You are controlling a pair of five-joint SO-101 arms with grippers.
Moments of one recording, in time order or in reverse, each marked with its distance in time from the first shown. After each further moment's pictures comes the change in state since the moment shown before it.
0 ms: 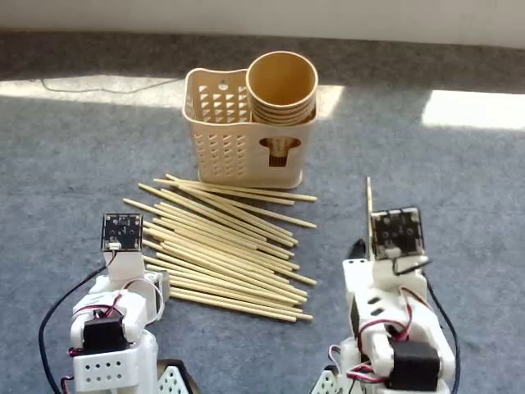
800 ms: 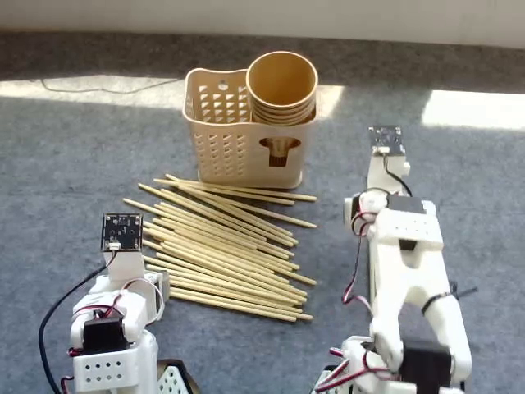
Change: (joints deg) left arm 0.0 0.0 0.0 0.0 0.0; right arm 5.0 75.7 -21.3 -28.7 -4.1
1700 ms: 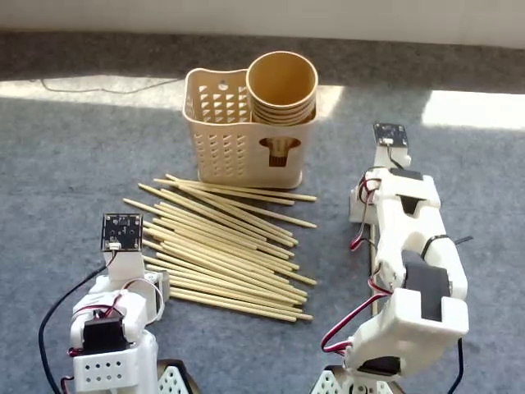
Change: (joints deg) left arm 0.0 0.0 0.0 0.0 0.0; right arm 3.1 24.9 -16.1 1.7 -0.1
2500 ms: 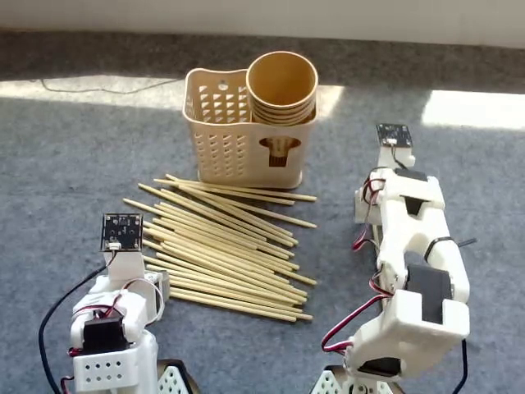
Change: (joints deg) left arm 0.0 0.0 0.0 0.0 0.0; right arm 1.9 2.6 -0.2 -1.1 1.5
